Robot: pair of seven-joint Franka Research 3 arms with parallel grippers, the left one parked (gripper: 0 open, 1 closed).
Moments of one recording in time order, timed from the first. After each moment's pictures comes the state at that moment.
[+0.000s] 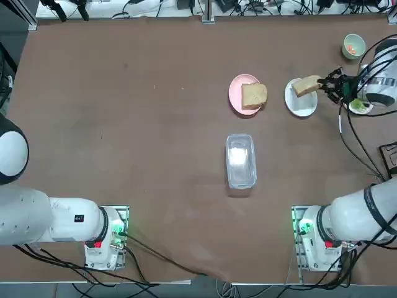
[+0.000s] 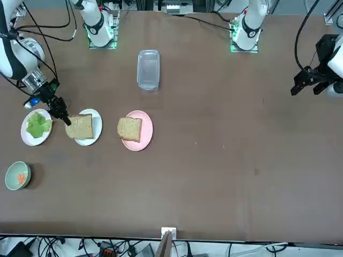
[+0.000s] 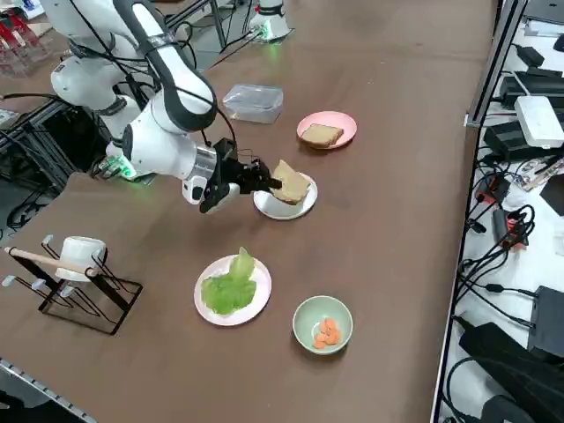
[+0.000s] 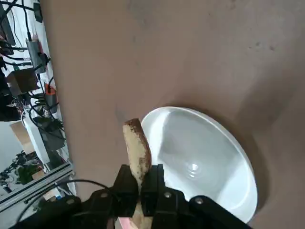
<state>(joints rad) -0.03 0.17 -0.36 -2.45 1.48 2.34 -0.44</state>
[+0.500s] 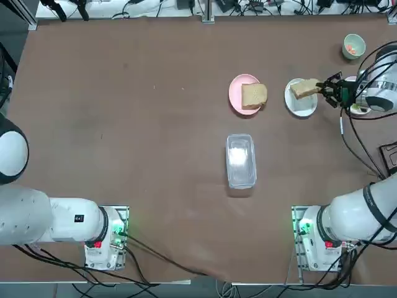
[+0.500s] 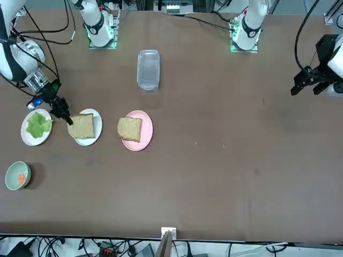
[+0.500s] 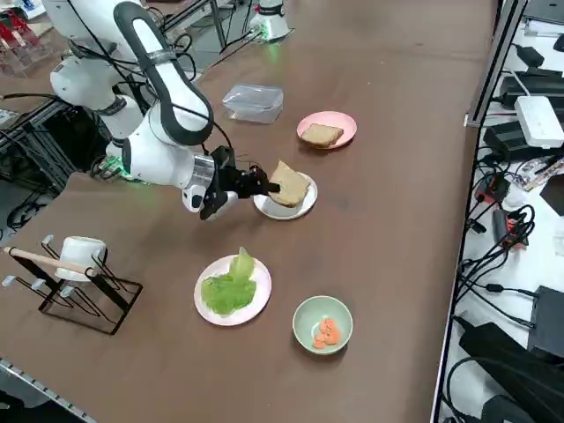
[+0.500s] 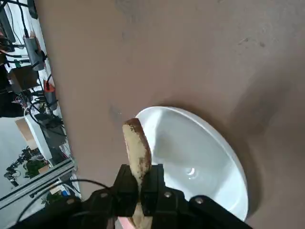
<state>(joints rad) -0.05 0.21 -0.36 -2.45 1.53 2.29 -0.52</state>
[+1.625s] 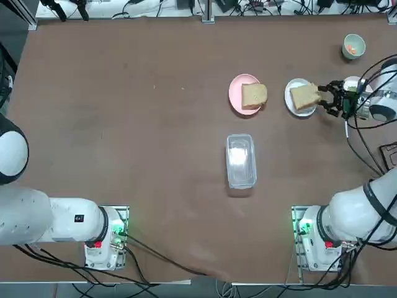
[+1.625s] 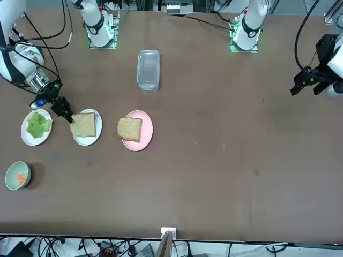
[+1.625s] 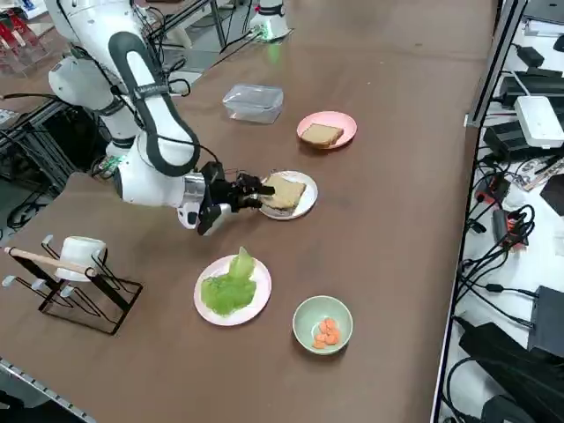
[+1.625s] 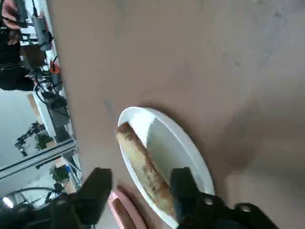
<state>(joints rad) -0.17 0.32 -0.36 -2.44 1.54 2.11 -0.75</state>
